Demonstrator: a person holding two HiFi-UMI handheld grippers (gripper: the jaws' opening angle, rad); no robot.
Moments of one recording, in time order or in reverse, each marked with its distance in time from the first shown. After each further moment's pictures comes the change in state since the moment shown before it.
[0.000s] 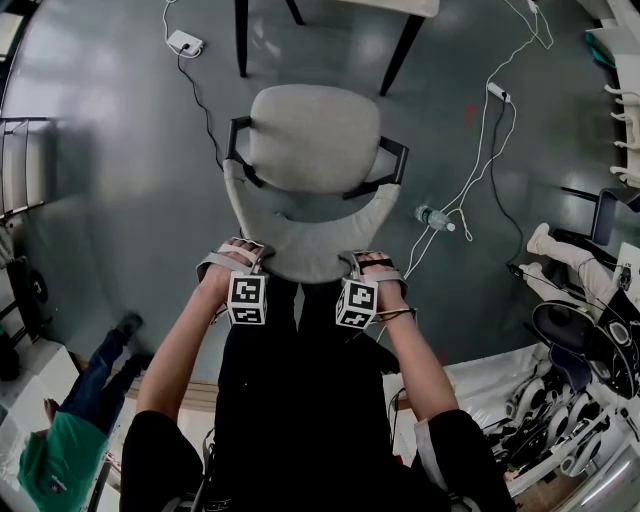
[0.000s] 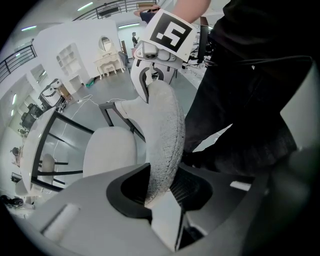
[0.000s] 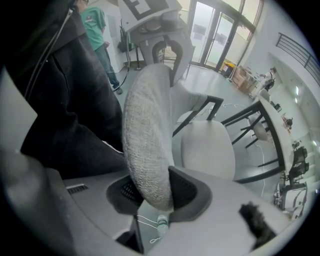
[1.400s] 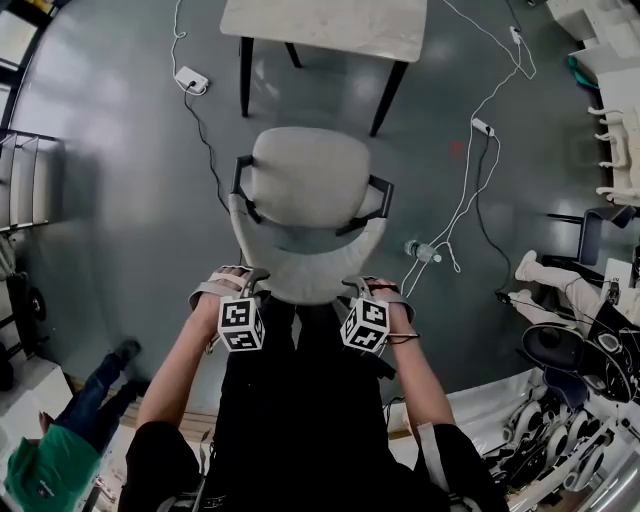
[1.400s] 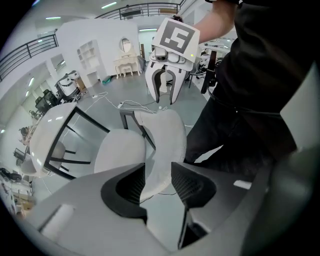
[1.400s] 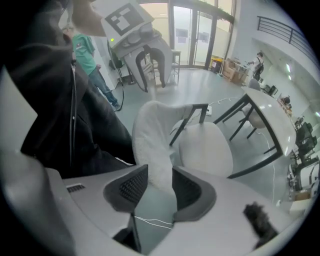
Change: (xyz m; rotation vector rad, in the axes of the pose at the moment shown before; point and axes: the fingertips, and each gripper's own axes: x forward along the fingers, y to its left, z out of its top) left arm -0.082 0.029 0.019 -0.182 -0.062 0.031; right arm -0.085 -0.029 0.013 0.167 -0.078 0.078
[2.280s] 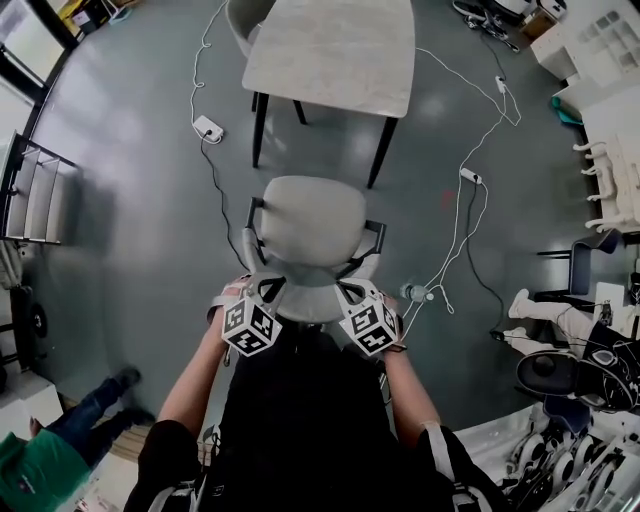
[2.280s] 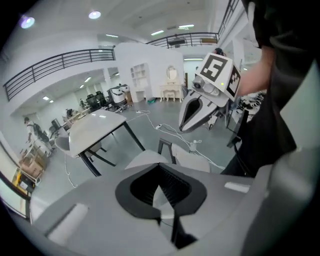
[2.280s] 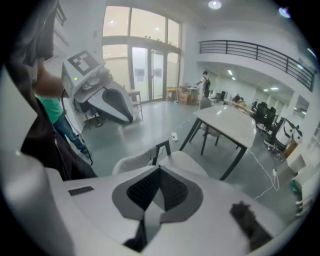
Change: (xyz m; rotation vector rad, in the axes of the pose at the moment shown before) left arm -0.106 0.073 0.054 -0.379 -0.285 0.330; right arm -0.112 -0.072 0.079 0.350 -0.380 -0.303
